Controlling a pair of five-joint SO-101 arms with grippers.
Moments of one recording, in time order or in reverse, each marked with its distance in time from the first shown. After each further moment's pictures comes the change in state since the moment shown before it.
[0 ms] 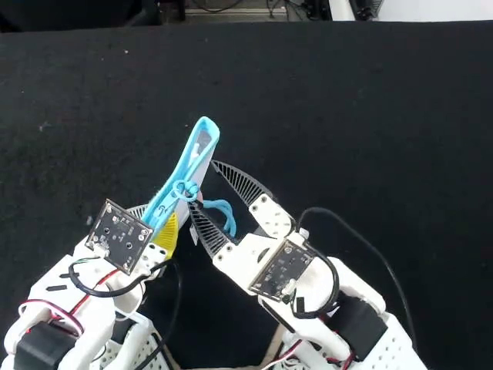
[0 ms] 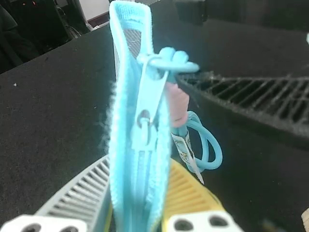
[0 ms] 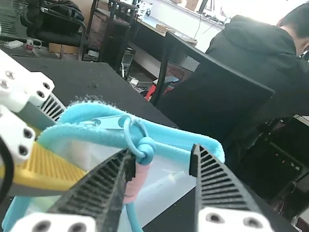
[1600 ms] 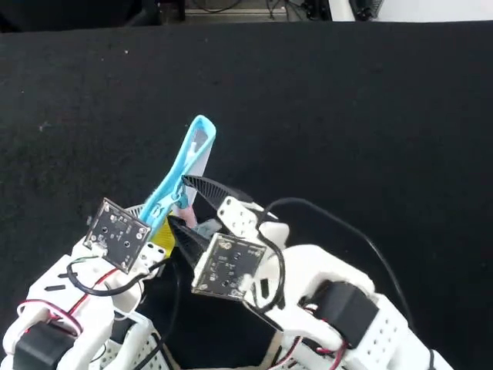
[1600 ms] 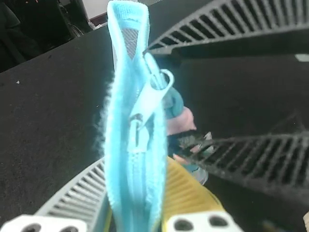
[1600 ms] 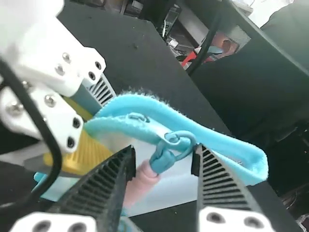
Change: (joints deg) left arm -0.4 0.0 0.0 0.1 0.0; right arm -6.7 17.4 -13.4 11.3 8.2
